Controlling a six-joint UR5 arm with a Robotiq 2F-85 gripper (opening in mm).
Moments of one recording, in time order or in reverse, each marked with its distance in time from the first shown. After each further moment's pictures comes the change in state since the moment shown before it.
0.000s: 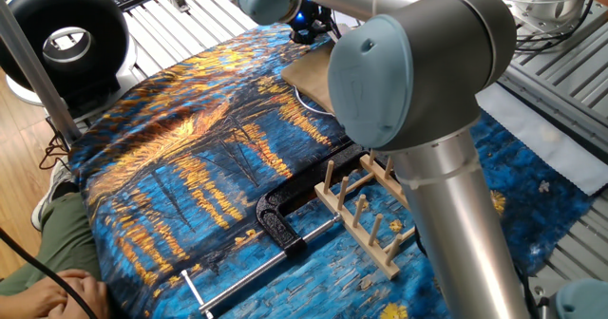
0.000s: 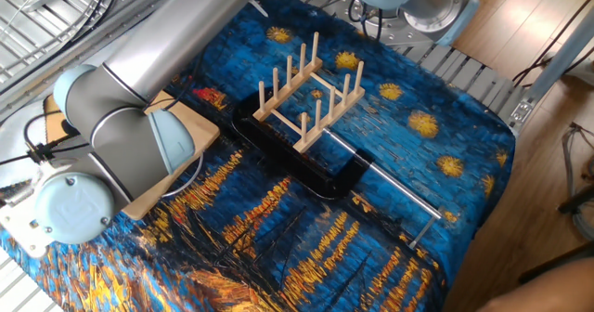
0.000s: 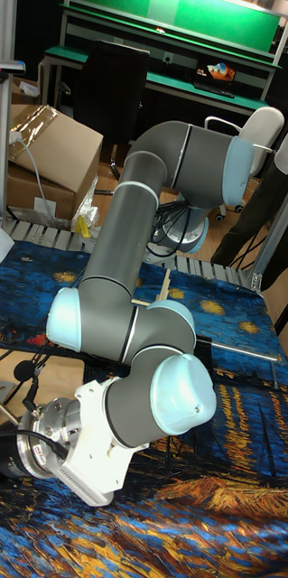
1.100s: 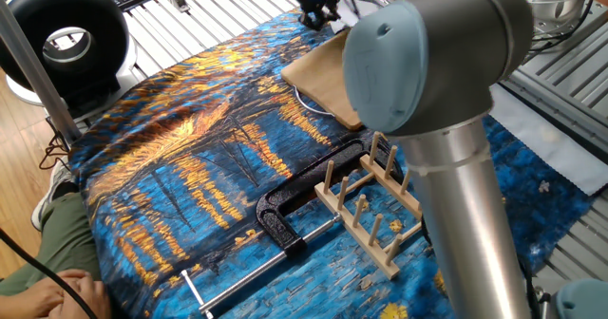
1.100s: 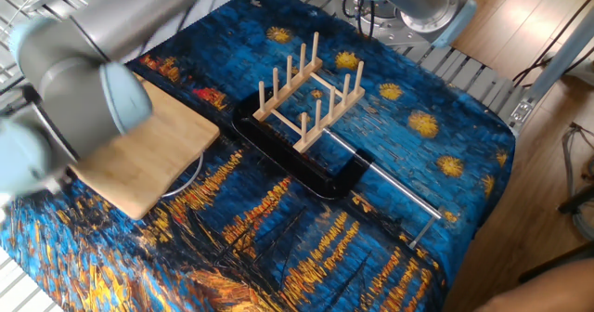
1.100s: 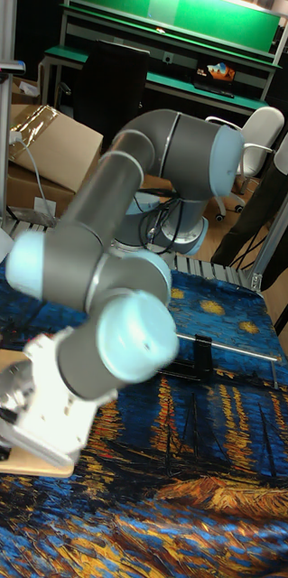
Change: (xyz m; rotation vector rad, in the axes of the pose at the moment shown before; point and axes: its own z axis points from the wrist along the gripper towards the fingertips) arm 0.004 -0.067 -0.014 -0.163 0.022 -0.166
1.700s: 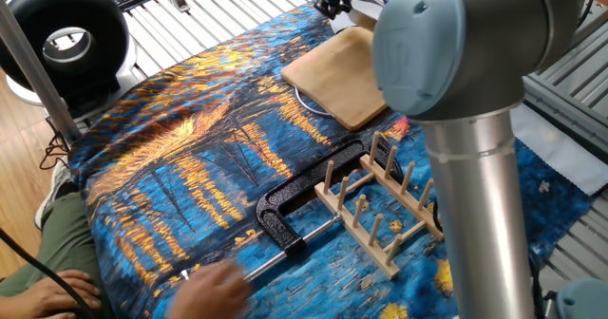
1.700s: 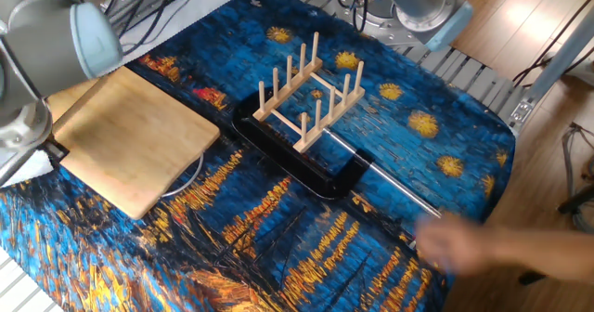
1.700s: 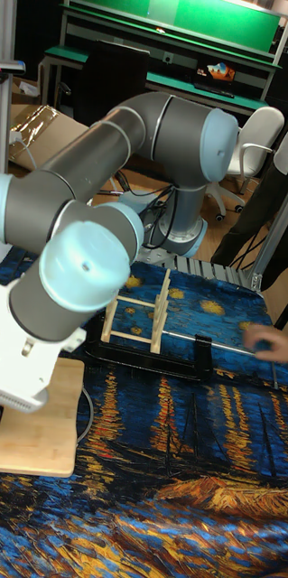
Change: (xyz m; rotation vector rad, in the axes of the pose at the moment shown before) arm 0.022 -0.014 -0.008 -0.096 -0.004 -0.026
